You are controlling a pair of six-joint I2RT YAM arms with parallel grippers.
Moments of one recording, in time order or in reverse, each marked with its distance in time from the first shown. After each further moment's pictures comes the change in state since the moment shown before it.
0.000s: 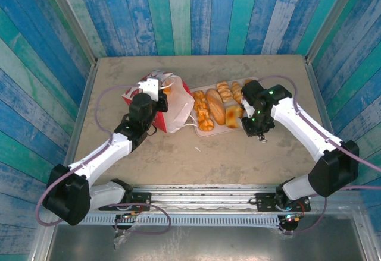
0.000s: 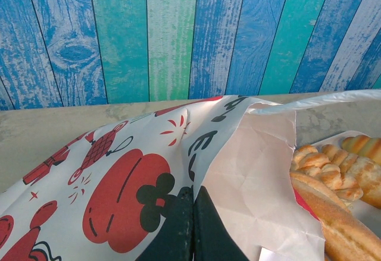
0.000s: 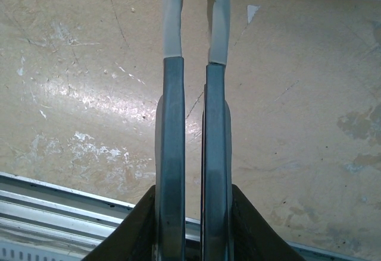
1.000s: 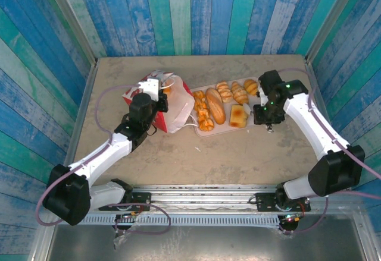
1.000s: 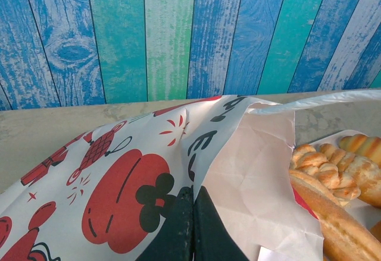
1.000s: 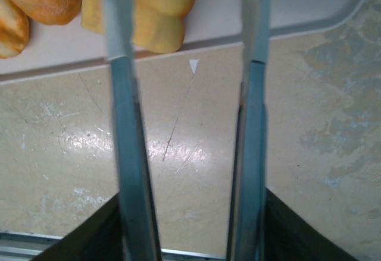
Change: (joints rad) left arm 0.000 0.000 0.000 0.000 0.010 0.000; right arm -0.201 -0.024 0.032 0.078 -0.008 0.052
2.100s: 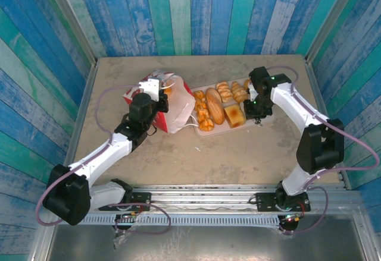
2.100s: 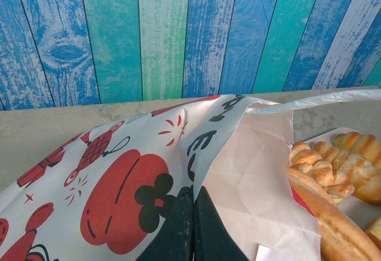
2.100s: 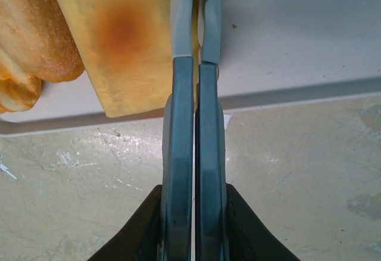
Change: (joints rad) left arm 0.000 0.000 0.000 0.000 0.016 0.001; right arm 0.008 0.240 0.060 0.123 -0.082 -0.018
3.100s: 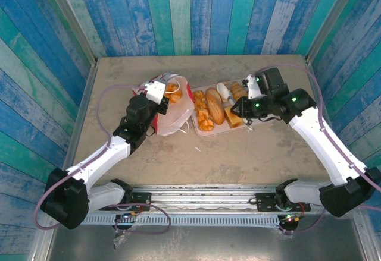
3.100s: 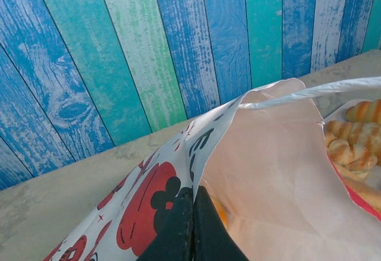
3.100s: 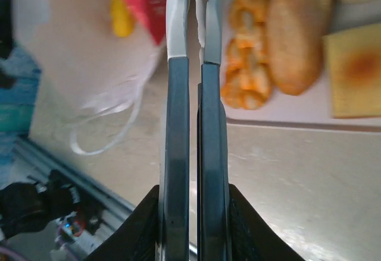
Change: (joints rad) left arm 0.000 -0.039 -0.034 0.069 0.058 0.330; right arm 0.256 -0.409 -0.038 0.175 -0.229 0.249
